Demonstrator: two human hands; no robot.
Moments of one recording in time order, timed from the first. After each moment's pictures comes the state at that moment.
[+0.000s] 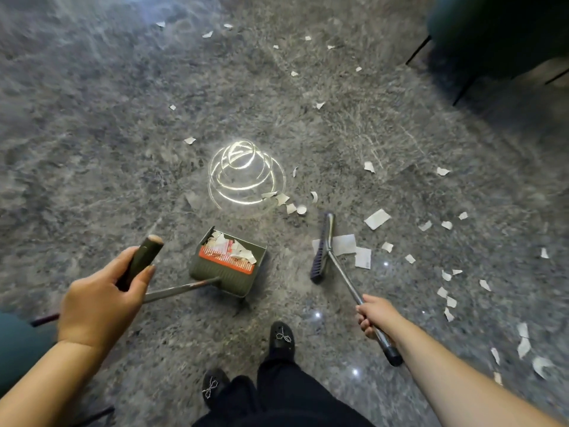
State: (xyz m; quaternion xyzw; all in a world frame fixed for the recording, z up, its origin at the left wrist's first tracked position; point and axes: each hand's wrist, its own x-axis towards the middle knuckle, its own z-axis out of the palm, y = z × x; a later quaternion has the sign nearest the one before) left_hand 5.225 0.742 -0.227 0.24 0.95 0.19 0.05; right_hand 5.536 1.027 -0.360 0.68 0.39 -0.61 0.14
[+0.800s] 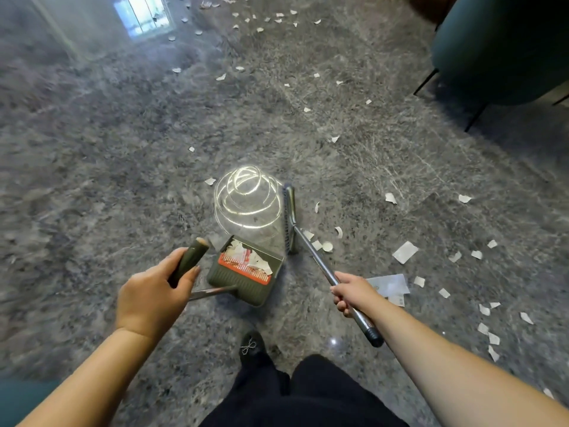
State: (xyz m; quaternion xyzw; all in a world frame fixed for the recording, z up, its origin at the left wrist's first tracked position) left_hand 5.062 0.792 -0.228 0.33 0.92 0.21 0.03; right_hand 5.295 1.036 -0.325 0.57 0.47 -0.66 0.12
